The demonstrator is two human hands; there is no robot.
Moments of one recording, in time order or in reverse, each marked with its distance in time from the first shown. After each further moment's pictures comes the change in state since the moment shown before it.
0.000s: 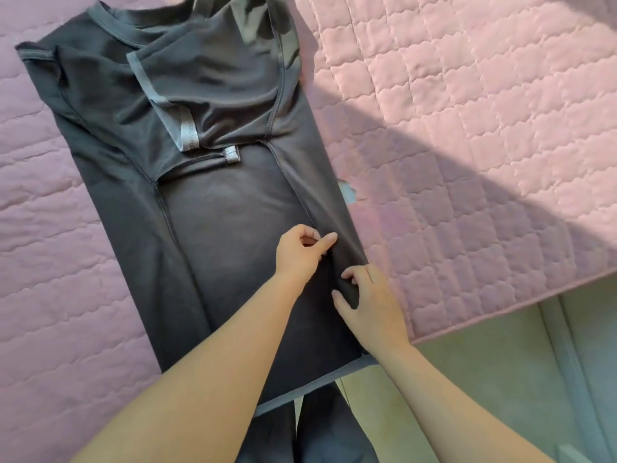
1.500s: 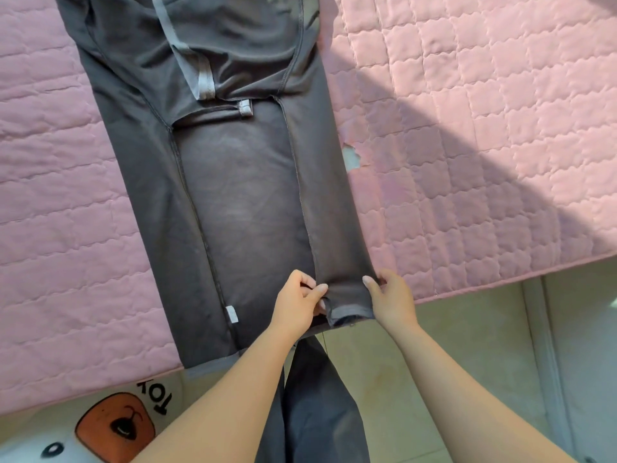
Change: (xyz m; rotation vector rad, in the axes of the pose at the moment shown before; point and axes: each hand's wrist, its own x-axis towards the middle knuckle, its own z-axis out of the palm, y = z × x) left_hand -0.111 -0.095 0.010 -0.063 -0.112 -0.198; right_hand -0.041 0.056 0.000 0.199 -0.091 0.366
